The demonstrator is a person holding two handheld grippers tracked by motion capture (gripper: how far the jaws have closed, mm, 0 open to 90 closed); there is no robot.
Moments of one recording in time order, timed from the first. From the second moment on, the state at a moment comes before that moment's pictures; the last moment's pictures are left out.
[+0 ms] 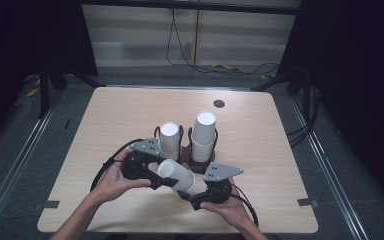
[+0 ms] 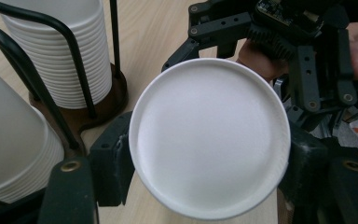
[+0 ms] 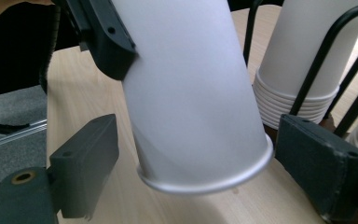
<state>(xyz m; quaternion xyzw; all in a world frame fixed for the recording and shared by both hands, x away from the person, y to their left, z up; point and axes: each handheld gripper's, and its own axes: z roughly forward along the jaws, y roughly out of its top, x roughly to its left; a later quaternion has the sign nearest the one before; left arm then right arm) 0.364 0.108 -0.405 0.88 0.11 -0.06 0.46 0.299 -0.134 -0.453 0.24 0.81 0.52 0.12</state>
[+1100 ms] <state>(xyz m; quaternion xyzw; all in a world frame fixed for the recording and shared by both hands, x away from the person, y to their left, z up) 0.363 0.103 -0.409 0.86 0.10 -0.12 0.48 0.300 -0.134 -0.458 0.22 0.81 0.53 0.08</state>
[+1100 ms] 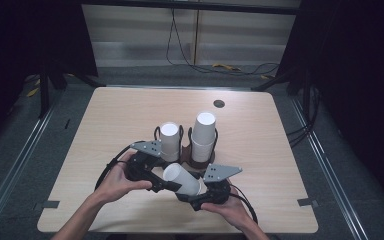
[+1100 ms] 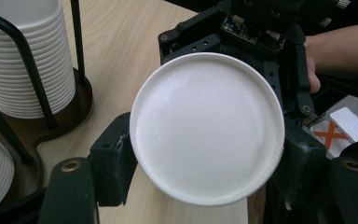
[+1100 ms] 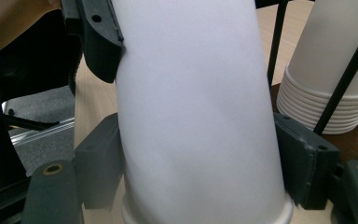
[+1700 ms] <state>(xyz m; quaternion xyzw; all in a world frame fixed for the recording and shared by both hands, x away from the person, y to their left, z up) 0.366 0.111 -0.407 0.87 0.11 -0.07 0.47 0.301 -0.141 -0.457 0.24 0.82 0.50 0.09</state>
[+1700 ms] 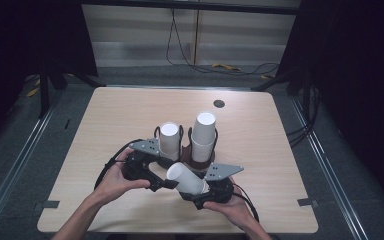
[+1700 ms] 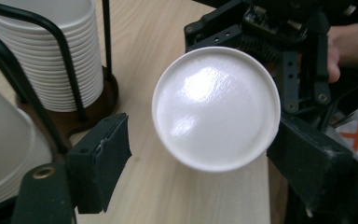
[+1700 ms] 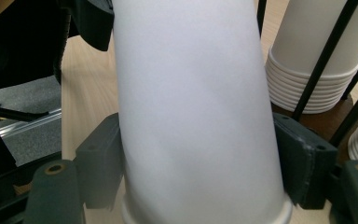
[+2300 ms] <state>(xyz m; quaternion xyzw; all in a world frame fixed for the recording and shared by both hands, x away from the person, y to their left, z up) 0.369 0.133 -0.413 0.86 0.13 -0.04 0.48 0.303 -0.150 -0.449 0.26 0.84 0.46 0.11</state>
